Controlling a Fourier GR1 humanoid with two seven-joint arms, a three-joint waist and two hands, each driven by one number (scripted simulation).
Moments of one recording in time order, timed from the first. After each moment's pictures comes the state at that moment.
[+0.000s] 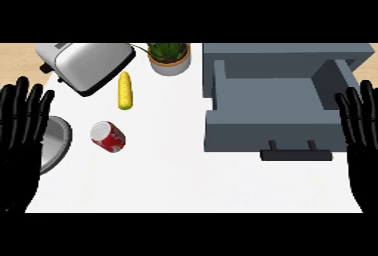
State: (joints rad) left arm 0.00 0.11 0.02 -2.10 0.01 0.00 0.01; right arm 0.02 -0.09 -0.01 -2.10 -0.01 -0.01 0.01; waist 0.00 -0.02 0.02
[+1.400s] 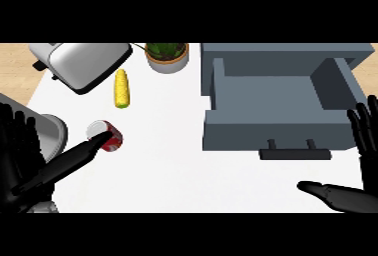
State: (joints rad) left arm 0.00 0.01 -0.01 -2.02 -0.34 0.61 0.46; right arm 0.09 -0.10 -0.13 -2.05 -0.06 -0.01 0.16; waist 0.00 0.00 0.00
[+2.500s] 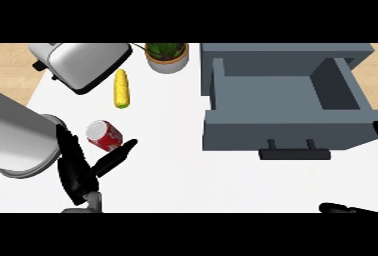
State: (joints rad) left arm 0.02 0.00 -0.05 -1.49 0.00 0.80 -0.04; right arm 0.17 -0.09 -0.20 -2.18 -0.10 0.04 0.20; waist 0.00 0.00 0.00
